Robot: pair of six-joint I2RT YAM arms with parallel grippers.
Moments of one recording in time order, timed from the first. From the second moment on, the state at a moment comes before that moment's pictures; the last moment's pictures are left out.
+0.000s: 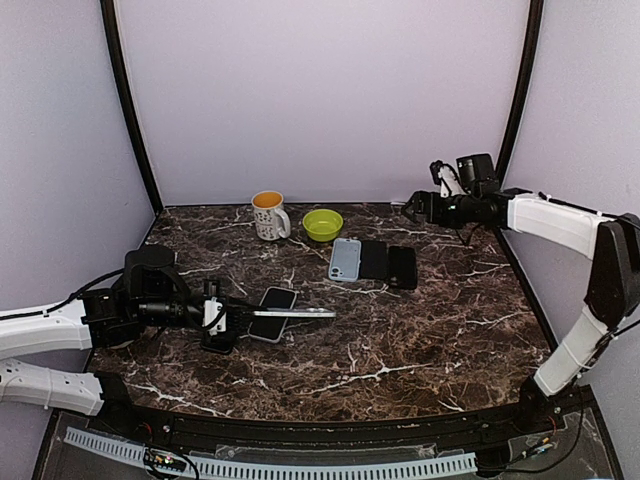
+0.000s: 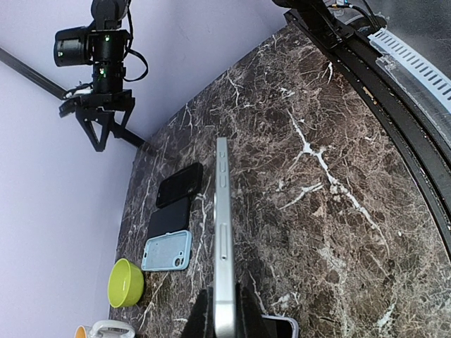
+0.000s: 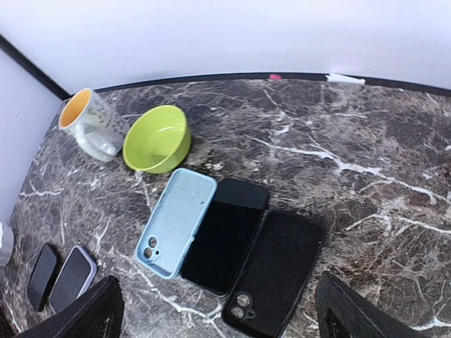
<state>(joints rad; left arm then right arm) -0.87 0.92 0.56 0.00 0.38 0.92 0.32 1.61 1.23 -0.25 -0.24 0.28</state>
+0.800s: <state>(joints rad) -0.87 0.94 0.56 0.00 0.38 0.92 1.00 1.15 0.85 -0.02 -0.35 -0.33</state>
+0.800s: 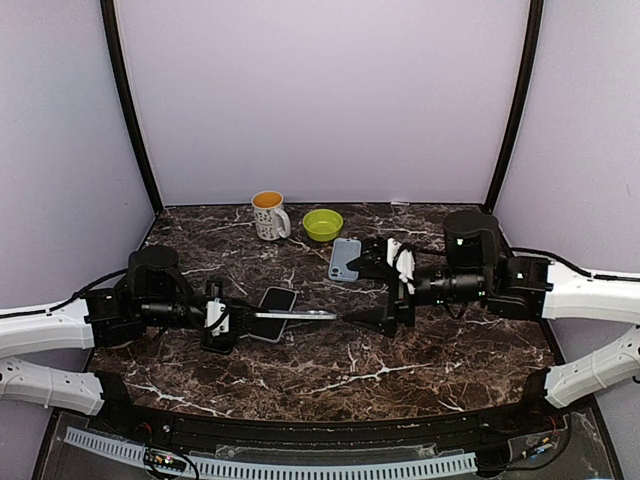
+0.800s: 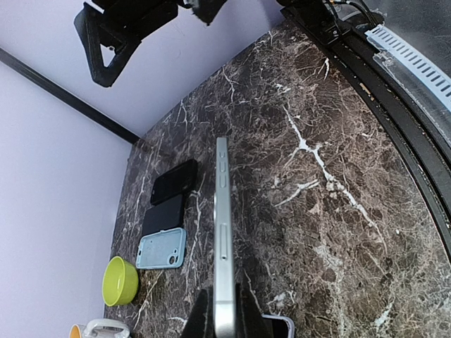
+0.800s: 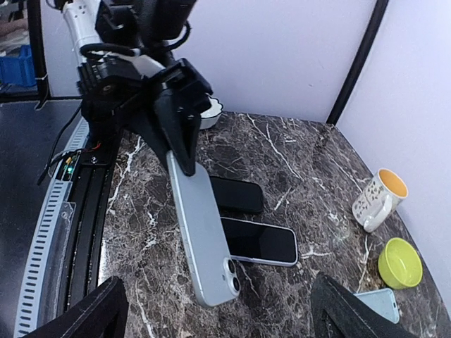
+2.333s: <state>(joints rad) -0.87 0.95 0.56 -0.03 0.38 0.91 1.26 1.50 0.83 0.19 0.20 -0.63</state>
